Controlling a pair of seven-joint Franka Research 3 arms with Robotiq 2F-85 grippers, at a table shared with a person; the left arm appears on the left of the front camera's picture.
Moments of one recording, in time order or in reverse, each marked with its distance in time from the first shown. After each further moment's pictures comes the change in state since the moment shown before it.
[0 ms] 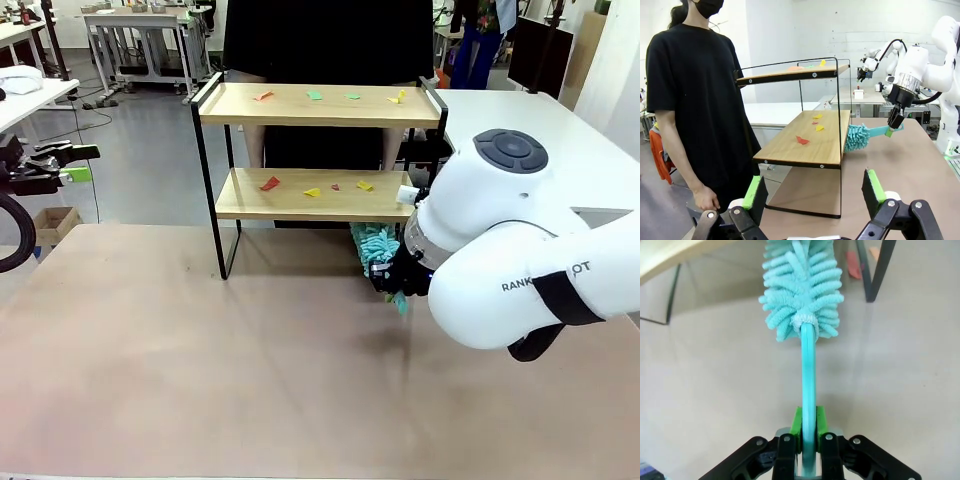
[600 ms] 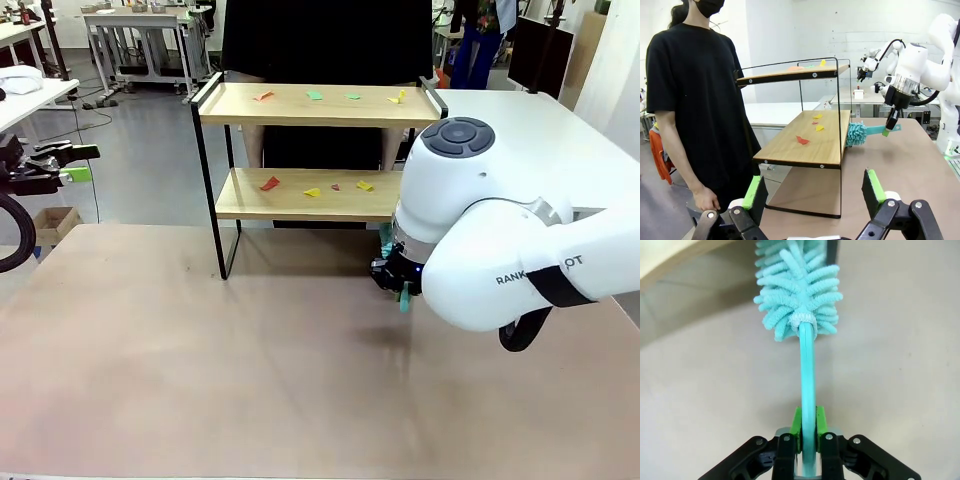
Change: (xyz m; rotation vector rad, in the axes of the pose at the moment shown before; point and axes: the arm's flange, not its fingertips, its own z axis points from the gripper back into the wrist) left arm 0.000 0.000 0.000 0.000 0.000 0.000; right arm 0.013 0.018 -0.008 -0.190 -0.002 -0.160
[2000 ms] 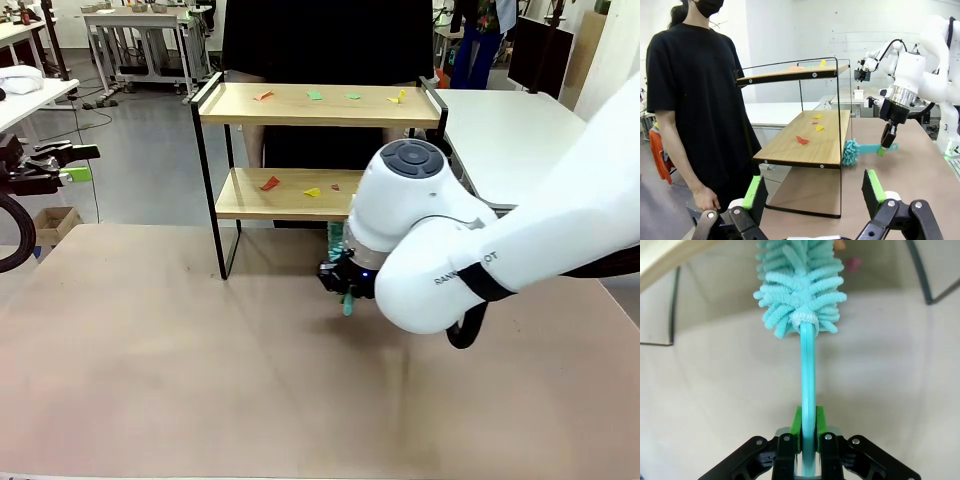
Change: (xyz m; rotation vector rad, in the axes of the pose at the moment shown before) left arm 0.000 0.000 0.000 0.000 0.000 0.000; right arm -0.001 0.061 -0.041 0.150 0.045 0.030
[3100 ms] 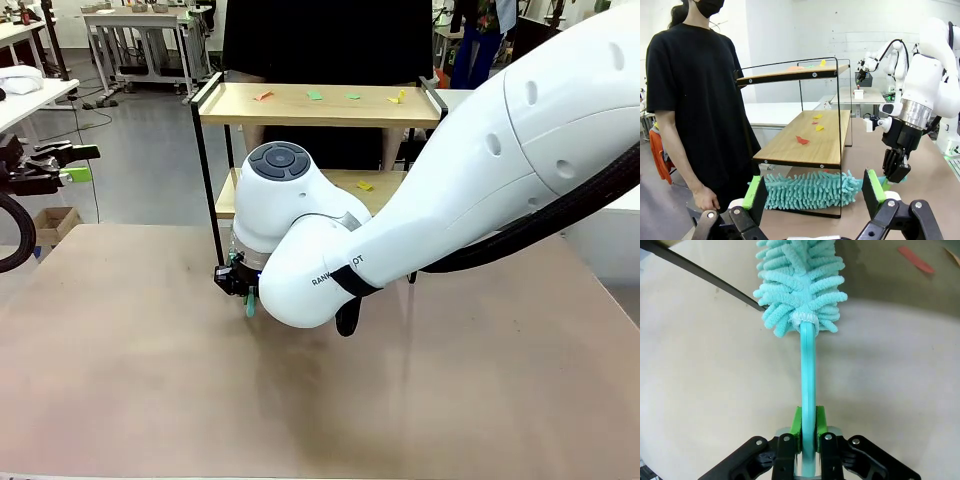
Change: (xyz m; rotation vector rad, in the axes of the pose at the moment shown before) left arm 0.000 0.000 0.000 0.000 0.000 0.000; right arm -0.028 0.157 -0.035 0.082 0.028 0.209
